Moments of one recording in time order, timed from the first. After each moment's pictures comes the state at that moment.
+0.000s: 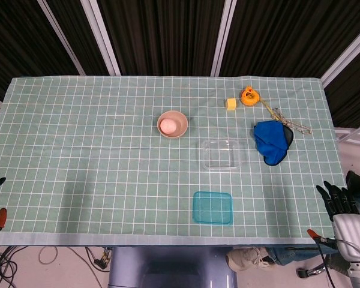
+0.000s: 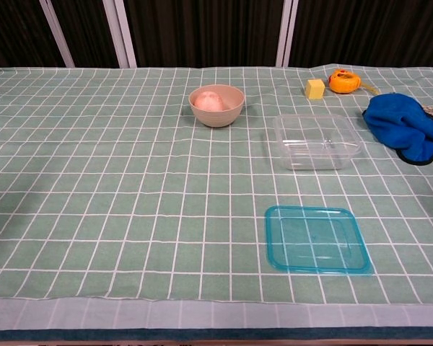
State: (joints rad) left arm 0.00 -1.00 0.03 -1.62 1.62 1.59 -0.03; right arm 0.00 -1.07 0.00 -1.68 -1.62 1.55 0.01
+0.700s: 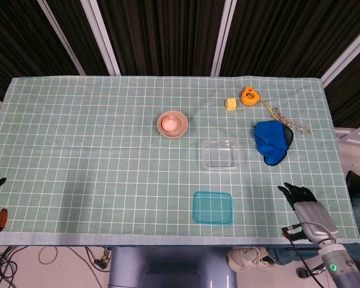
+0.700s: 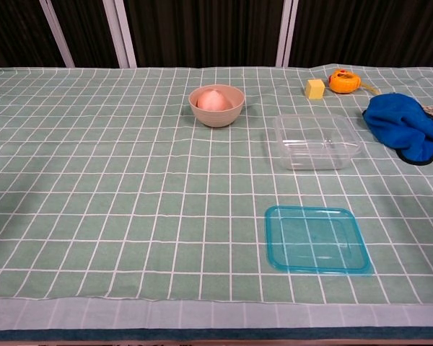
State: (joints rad) left arm 0.00 -1.00 0.03 -1.65 1.60 1.58 -0.01; right arm 0.25 -0.89 0.02 -2.11 -1.24 1.09 -0.31
